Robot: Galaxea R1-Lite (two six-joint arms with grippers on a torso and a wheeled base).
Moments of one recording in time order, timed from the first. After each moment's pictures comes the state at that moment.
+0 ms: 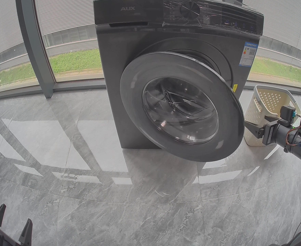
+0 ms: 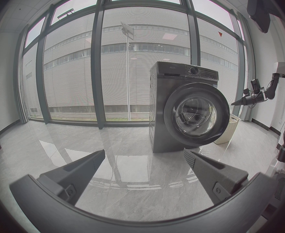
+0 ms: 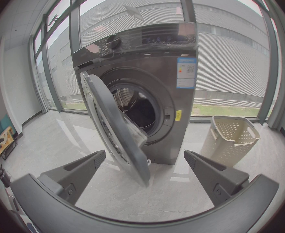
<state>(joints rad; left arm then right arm) 0.00 0.01 -0.02 0.00 -0.04 0.00 0.17 1.49 -0.55 -0.78 0.09 -0.02</state>
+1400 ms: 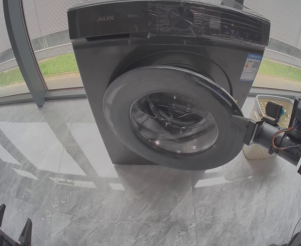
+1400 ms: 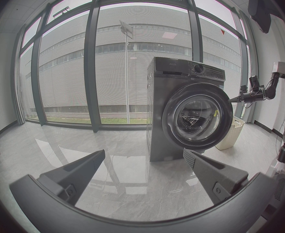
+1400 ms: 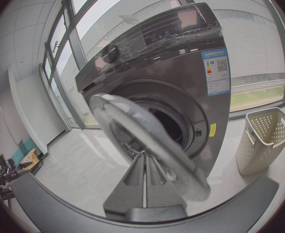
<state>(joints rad) 0.00 0.02 -0.02 0.00 -0.03 0.00 0.40 1.53 -0.59 -0.85 0.10 0.20</state>
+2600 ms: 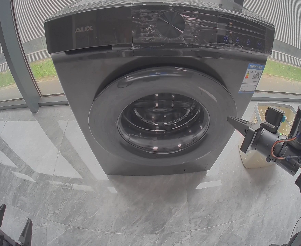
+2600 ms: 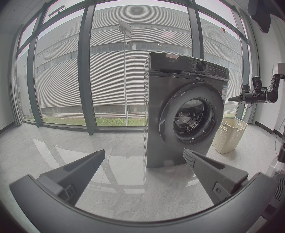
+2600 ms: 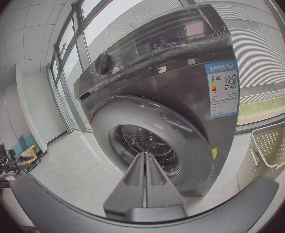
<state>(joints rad) 0.00 0.02 -0.02 0.00 -0.03 0.00 0.47 1.54 -0.49 -1.06 0.07 0.15</state>
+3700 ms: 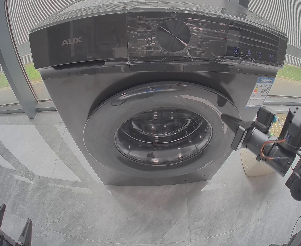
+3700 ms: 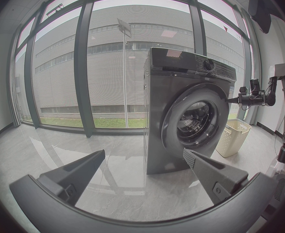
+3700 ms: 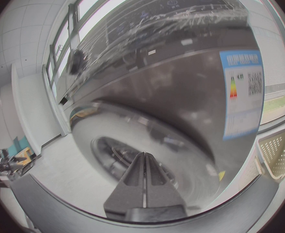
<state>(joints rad) 0.00 0.02 -0.02 0.00 -0.03 0.00 0.50 1.64 -0.51 -1.18 0.01 0.14</state>
